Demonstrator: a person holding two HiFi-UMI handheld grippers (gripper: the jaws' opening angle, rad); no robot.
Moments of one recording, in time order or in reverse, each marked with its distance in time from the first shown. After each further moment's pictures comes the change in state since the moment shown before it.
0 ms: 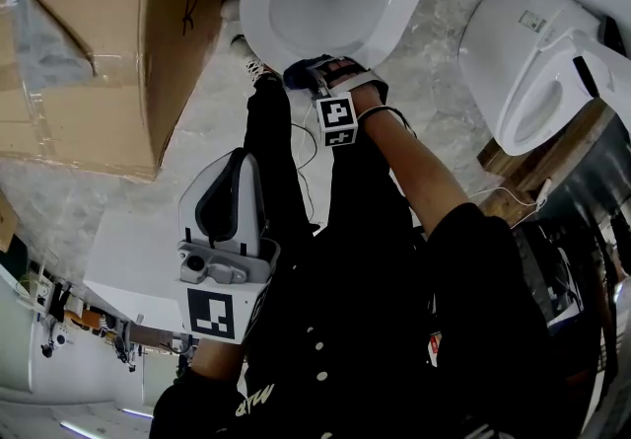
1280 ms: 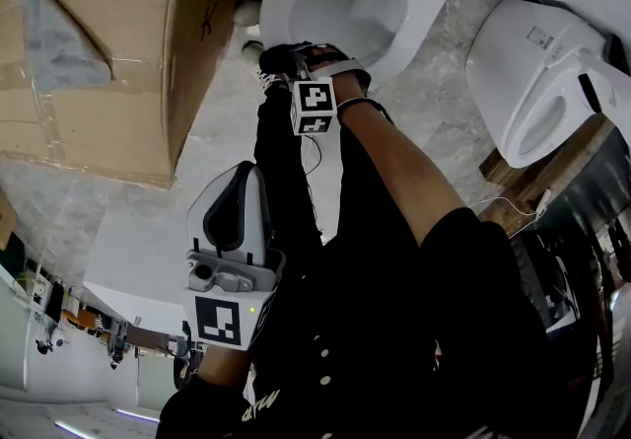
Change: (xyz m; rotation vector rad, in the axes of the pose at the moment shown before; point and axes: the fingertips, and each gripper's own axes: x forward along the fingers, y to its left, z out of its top) left arm -0.012 0.034 -0.003 -0.029 0.004 0.043; right arm 0.026 -0.086 0.064 0.151 -0.059 -0.046
